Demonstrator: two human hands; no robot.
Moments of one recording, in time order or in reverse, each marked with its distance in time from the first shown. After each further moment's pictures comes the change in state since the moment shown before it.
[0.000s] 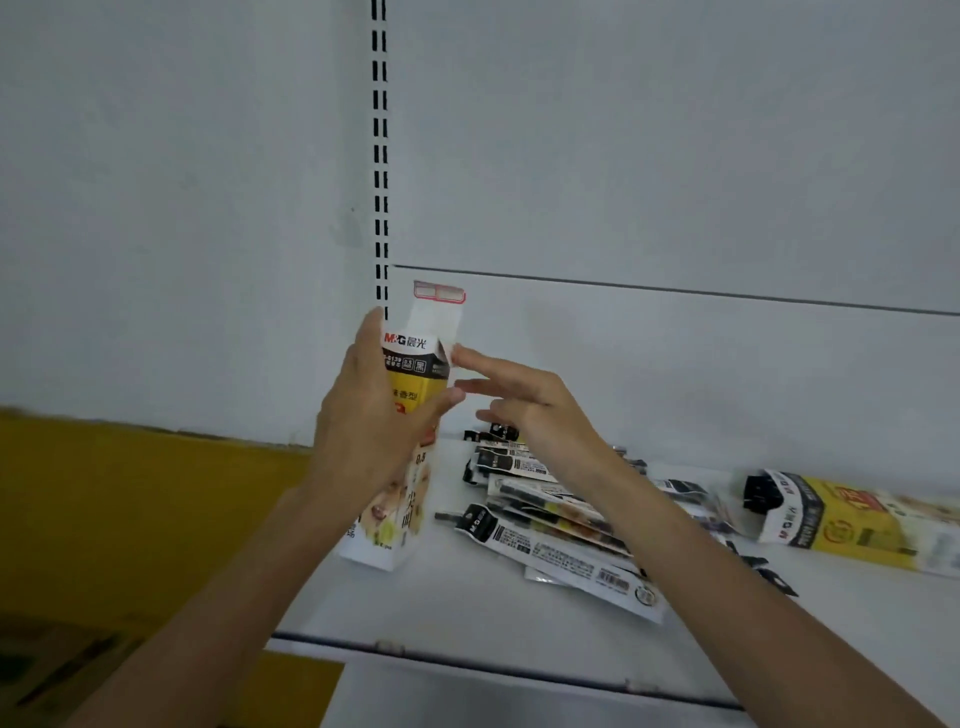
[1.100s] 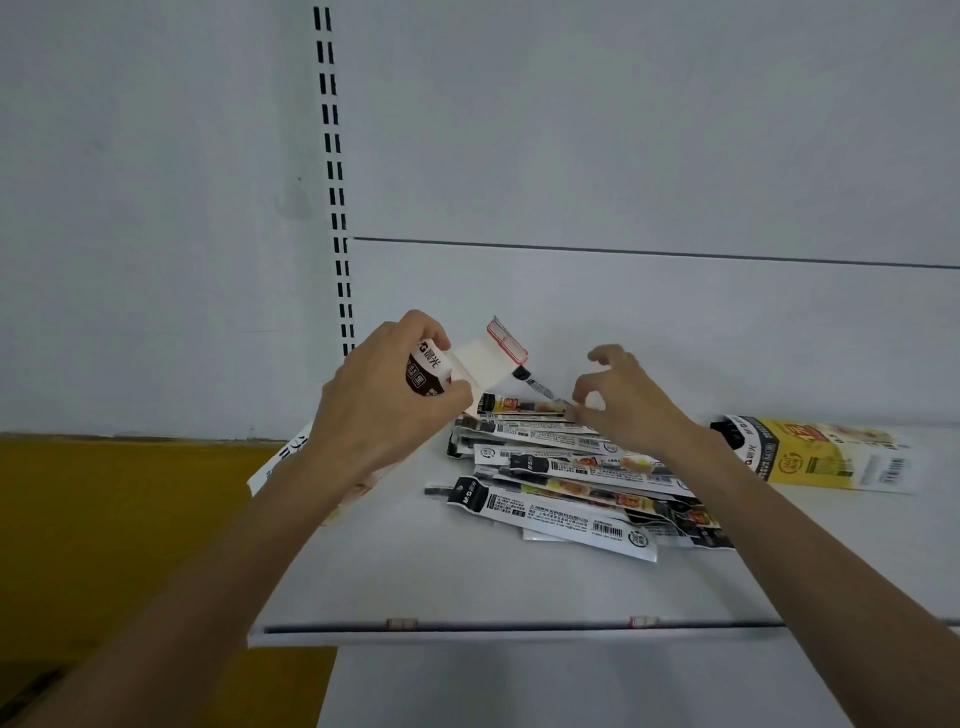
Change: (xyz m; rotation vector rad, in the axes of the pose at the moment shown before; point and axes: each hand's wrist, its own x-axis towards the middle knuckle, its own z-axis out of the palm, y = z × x) left_hand 0.000 0.009 -0.004 -0.020 -0.259 0.123; right_hand -0.021 0.056 -0.080 -1.098 0.114 0.276
